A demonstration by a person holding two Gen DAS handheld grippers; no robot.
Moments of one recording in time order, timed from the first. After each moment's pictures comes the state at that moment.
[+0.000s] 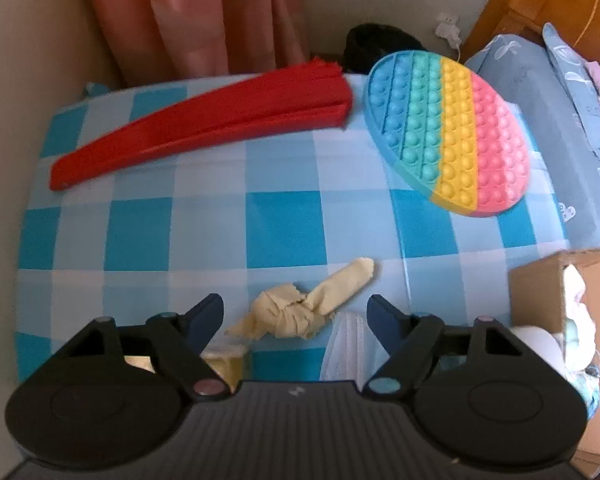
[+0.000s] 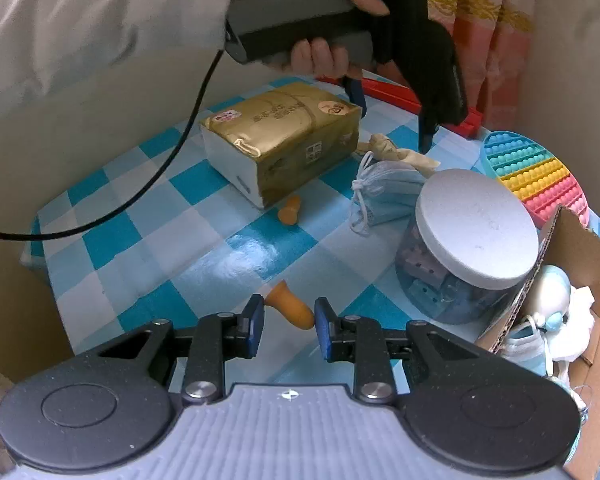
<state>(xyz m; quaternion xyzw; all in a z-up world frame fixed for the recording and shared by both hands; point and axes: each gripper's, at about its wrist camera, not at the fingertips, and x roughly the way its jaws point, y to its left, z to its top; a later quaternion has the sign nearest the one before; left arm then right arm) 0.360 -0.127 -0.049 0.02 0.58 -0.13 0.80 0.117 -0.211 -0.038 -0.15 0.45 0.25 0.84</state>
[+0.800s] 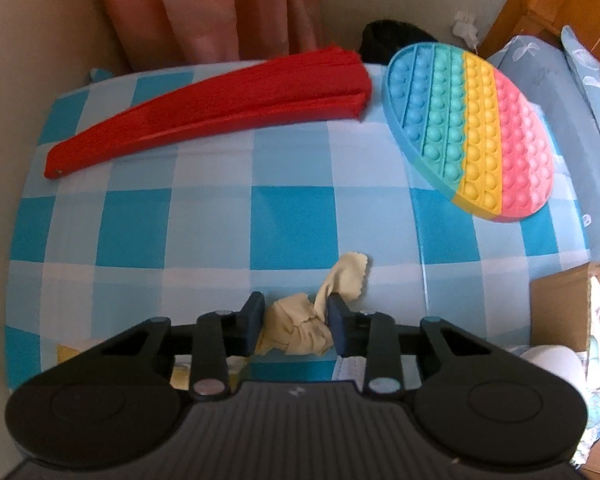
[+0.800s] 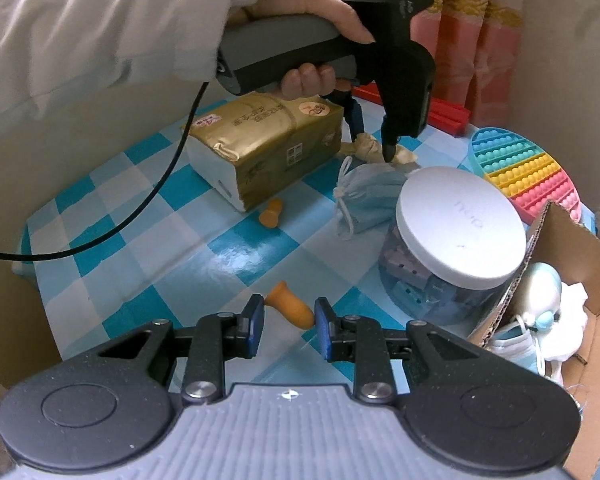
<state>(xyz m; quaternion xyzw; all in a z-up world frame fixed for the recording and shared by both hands) 0.364 -0.128 -0.060 0.01 0.59 -0.11 0.80 0.123 -0.217 -0.038 -0.15 0.45 0.24 0.85</state>
